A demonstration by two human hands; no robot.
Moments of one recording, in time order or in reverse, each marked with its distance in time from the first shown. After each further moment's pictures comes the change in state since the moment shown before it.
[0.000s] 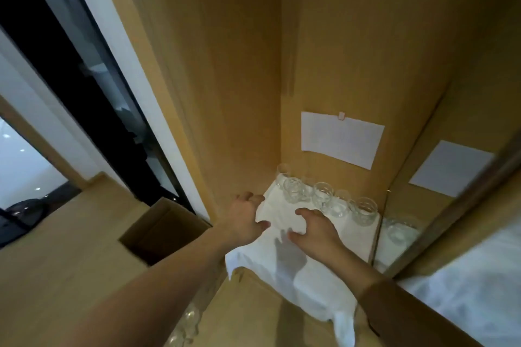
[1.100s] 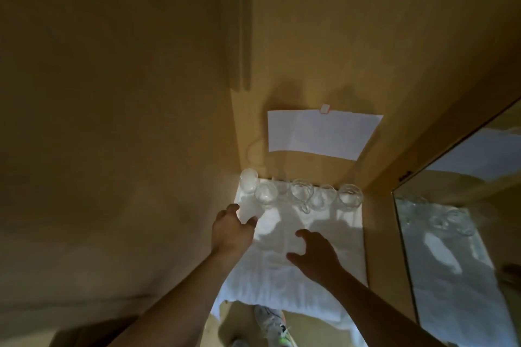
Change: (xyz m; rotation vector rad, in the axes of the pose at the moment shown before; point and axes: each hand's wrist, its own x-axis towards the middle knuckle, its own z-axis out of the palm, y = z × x) left_hand 0.266 -0.061 0.035 -0.439 -0.102 -0.231; right_hand 0.188 0.021 0.048 0.132 -0.066 0.495
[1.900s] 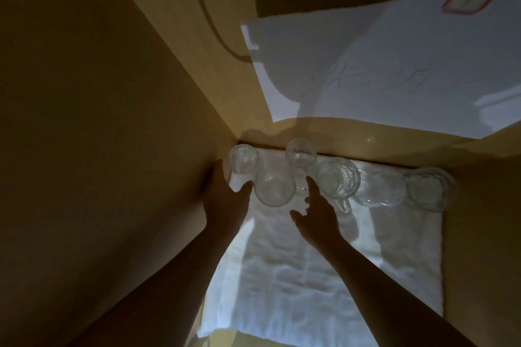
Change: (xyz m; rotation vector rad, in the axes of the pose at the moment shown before) left_hand 0.239 -0.040 0.145 -0.109 0.126 -0.104; right_hand 0.285 0.049 0.094 0.274 0.006 0.086
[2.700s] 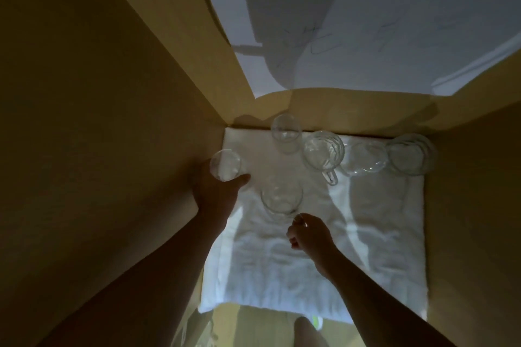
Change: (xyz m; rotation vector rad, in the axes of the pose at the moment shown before) left_hand -0.011 -0.028 0.015 -0.199 0.042 -0.075; right_hand -0.061 0.046 0.022 0.530 -0.154 0.396
